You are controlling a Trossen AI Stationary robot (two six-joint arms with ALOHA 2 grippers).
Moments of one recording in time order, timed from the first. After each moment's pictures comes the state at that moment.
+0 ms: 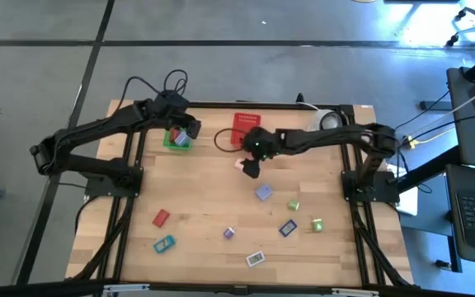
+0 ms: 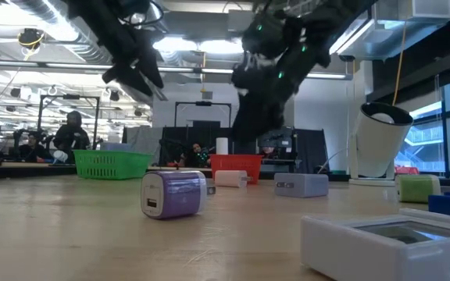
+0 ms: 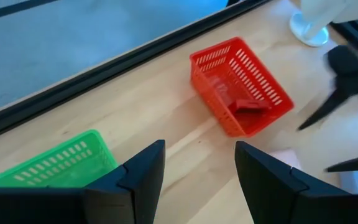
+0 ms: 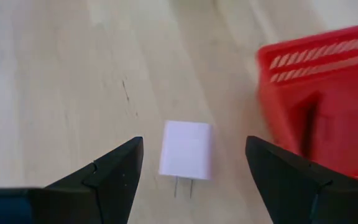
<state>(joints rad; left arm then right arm) 0.56 1.12 0.93 -0.55 -0.08 -0.41 -0.16 1.81 1.15 -0.24 0.00 0.16</state>
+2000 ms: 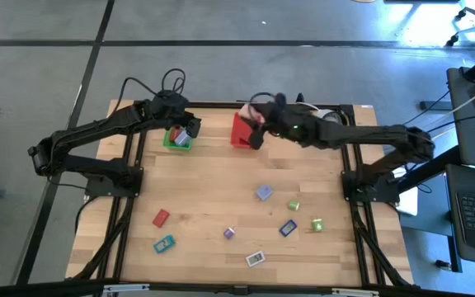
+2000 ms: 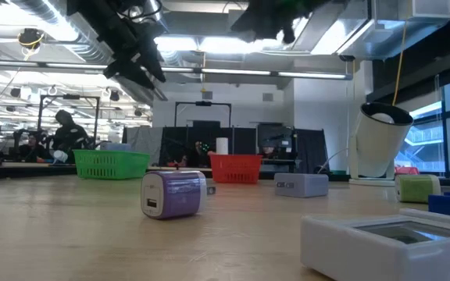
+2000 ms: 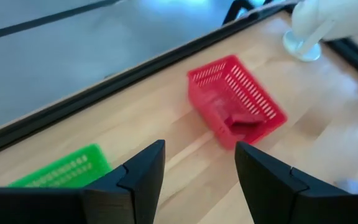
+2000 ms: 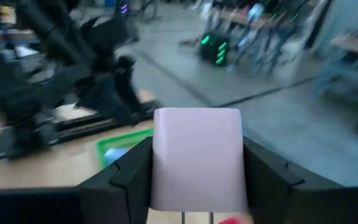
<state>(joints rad) 0.54 1.10 0.93 -0.51 -0.12 -0.41 -0.13 1.45 1.15 0.09 0.39 0.01</state>
